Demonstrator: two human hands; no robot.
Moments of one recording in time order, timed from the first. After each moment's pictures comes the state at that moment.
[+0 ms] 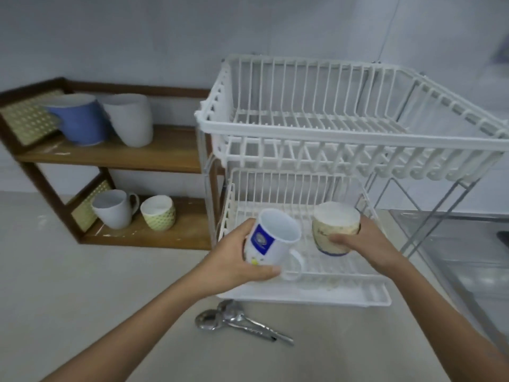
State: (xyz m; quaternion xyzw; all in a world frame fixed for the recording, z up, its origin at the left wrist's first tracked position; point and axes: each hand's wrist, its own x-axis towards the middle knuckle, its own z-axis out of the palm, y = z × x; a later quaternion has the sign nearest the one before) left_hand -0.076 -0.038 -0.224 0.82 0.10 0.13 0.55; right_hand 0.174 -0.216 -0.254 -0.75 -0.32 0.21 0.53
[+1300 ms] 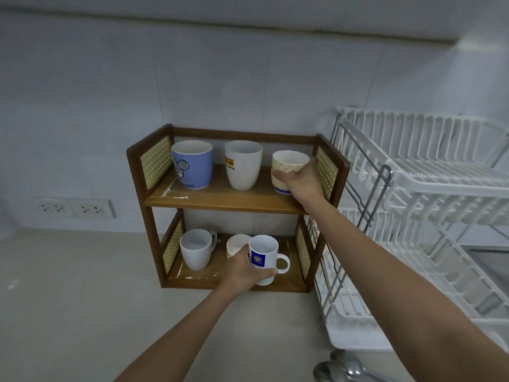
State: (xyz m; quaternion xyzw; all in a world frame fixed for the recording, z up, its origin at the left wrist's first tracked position) left_hand -0.142 0.202 -0.298 0.80 0.27 0.17 0.50; right_hand 0.017 0.149 -0.140 -0.77 -0.28 0.01 0.57
